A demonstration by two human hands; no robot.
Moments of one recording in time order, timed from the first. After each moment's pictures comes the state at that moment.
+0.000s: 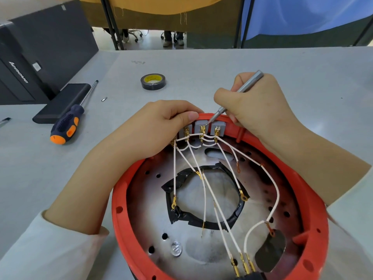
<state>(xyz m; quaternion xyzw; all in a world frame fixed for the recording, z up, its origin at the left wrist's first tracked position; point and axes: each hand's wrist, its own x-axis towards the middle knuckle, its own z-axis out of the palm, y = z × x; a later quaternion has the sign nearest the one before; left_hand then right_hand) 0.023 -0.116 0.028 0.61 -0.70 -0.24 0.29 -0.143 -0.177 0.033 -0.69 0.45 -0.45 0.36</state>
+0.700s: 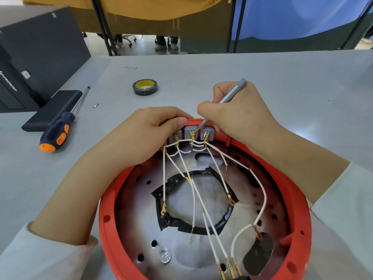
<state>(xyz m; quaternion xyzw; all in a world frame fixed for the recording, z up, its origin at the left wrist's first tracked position) 0.024 -0.116 0.027 0.61 -0.70 -0.24 0.29 -0.139 -0.174 0.034 -0.71 0.44 -0.41 0.36</state>
